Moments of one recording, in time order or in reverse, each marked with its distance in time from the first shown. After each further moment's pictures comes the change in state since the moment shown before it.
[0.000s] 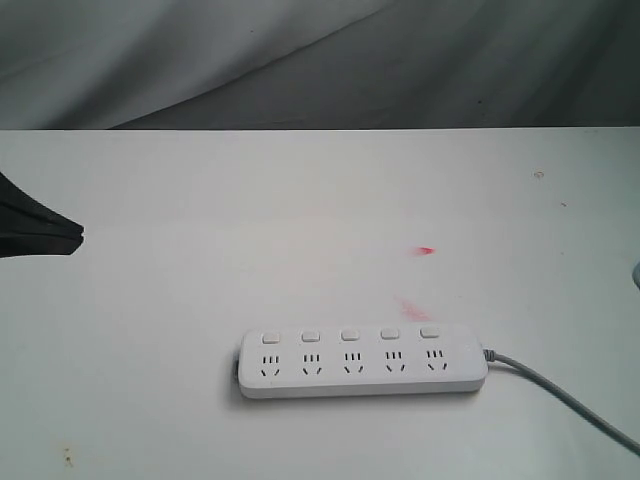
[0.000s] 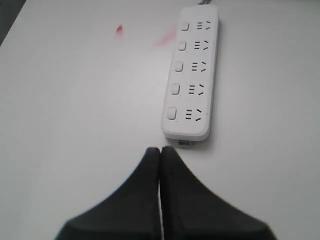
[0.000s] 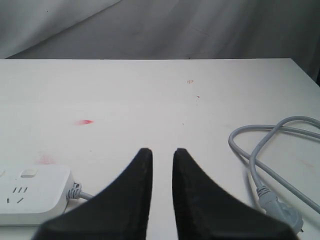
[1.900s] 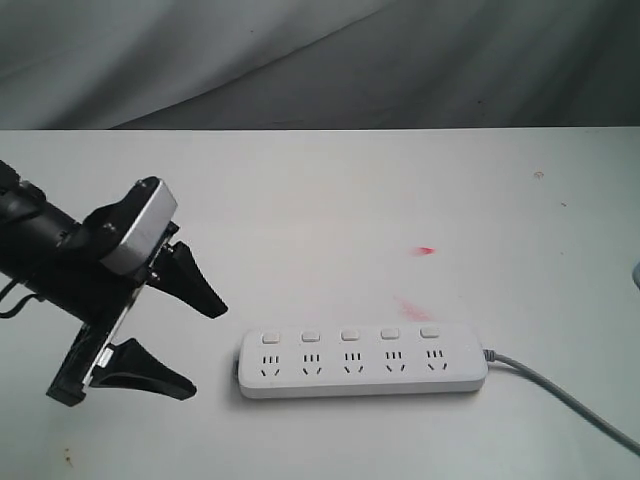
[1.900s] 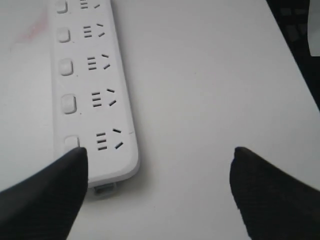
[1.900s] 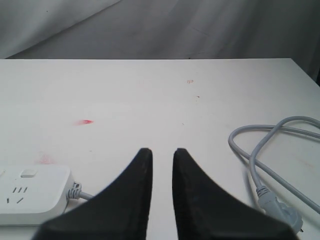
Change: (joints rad) left arm -0.292 0.484 -0.002 -0.036 -0.089 0.222; right arm 0.000 0.000 0.000 0.000 0.000 0.000
